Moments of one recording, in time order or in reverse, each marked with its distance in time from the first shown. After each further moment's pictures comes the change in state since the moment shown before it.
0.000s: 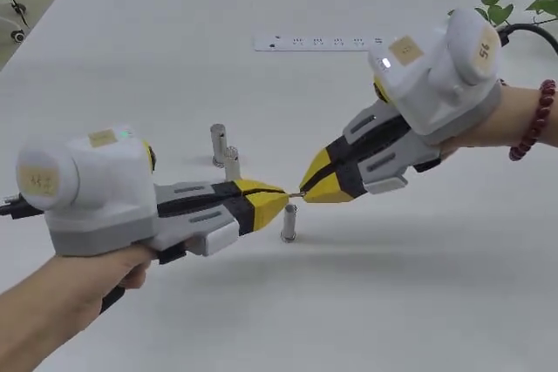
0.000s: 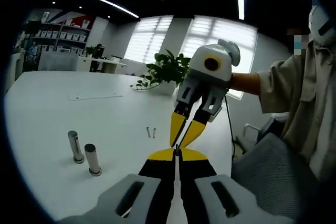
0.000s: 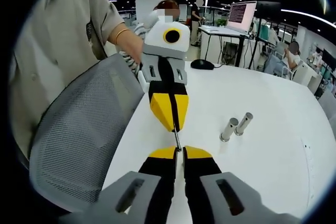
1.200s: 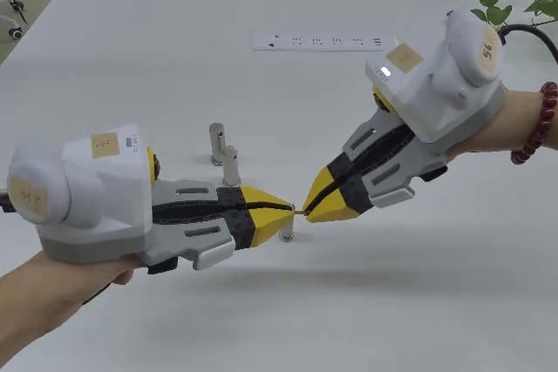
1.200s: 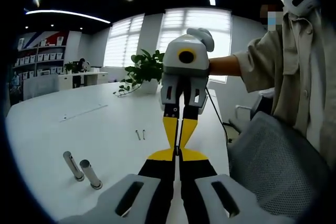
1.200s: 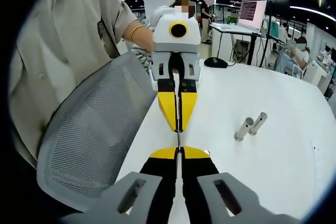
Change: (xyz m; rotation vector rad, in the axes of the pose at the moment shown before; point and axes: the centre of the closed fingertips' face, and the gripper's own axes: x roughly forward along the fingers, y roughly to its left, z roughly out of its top) left arm -0.002 -0.020 -0.003 0.209 0.049 -0.111; right arm 0.000 0.022 -0.001 -0.011 0.024 0.094
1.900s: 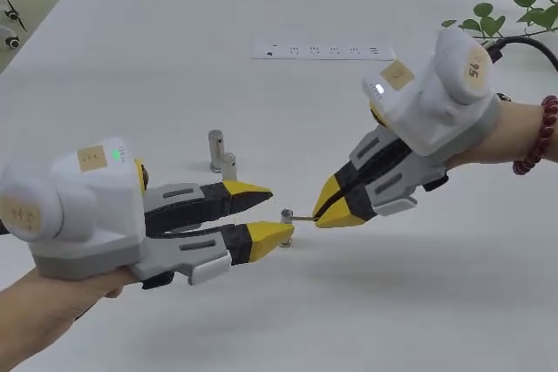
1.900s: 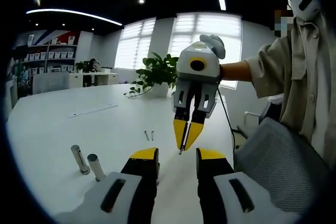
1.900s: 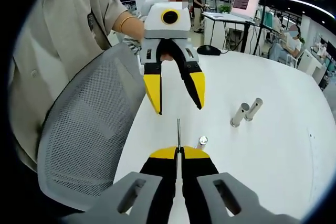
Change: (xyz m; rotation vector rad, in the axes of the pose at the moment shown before) left arm -0.008 0.010 0.000 -0.046 -0.042 0.095; right arm -0.003 -0.004 -0.019 0.051 0.097 -0.059
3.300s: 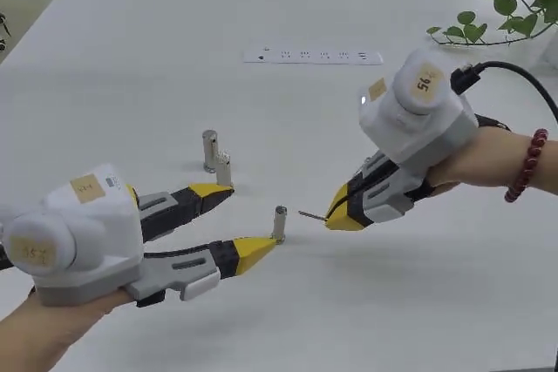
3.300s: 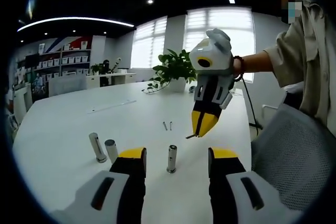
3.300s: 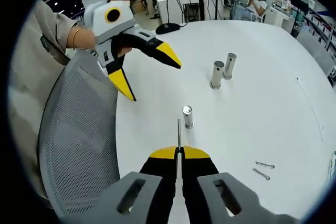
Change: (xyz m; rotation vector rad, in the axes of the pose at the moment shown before) left arm -0.008 0.020 -0.028 0.056 0.032 0.166; right arm 0.002 -0.009 -0.039 0.352 0.127 -0.177
